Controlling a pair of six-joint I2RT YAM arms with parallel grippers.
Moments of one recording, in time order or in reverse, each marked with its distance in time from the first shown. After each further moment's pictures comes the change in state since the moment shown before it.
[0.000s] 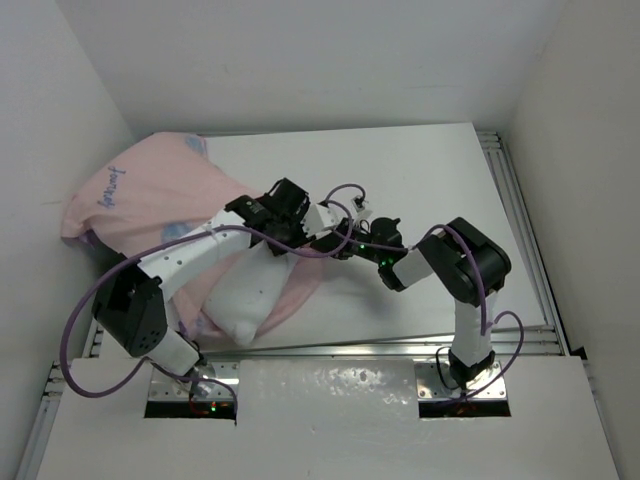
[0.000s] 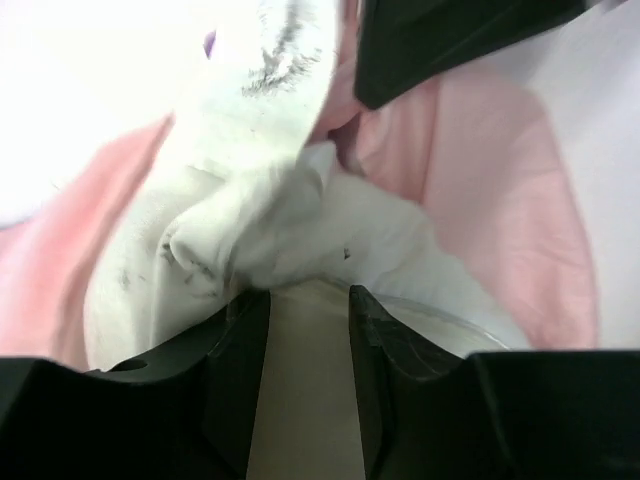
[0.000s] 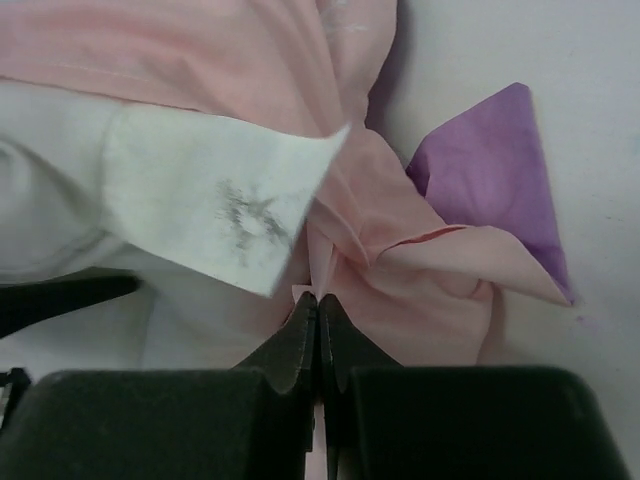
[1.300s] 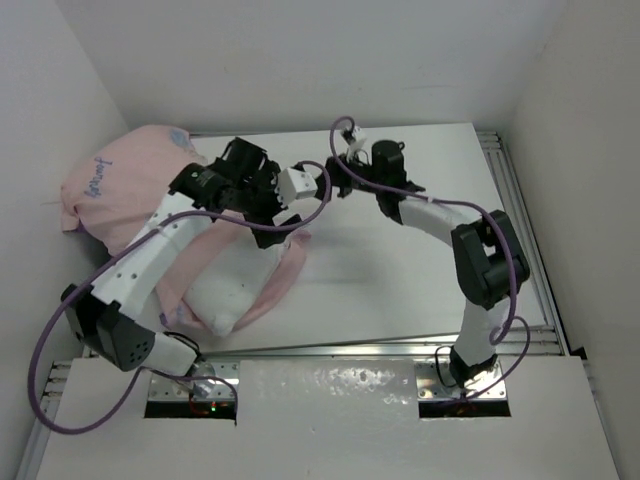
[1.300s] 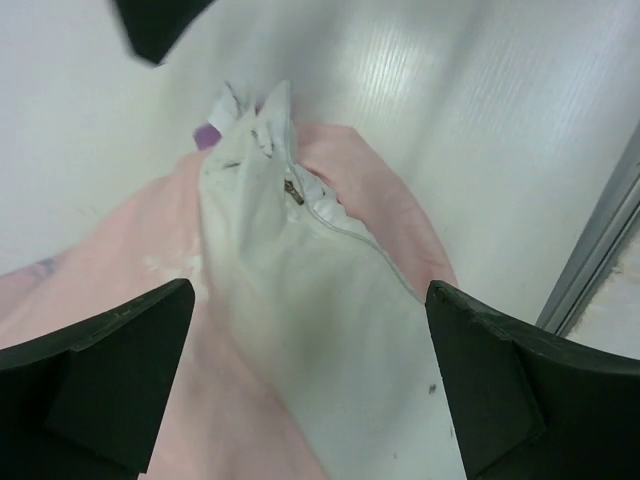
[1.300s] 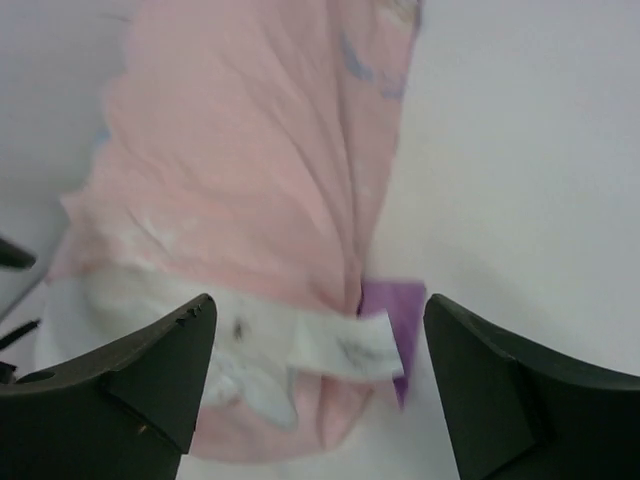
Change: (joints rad) left arm 0.163 -0.095 0.200 -0.230 0.319 0.065; right arm -0.133 -0.108 0.516 -0.693 -0.204 -0.468
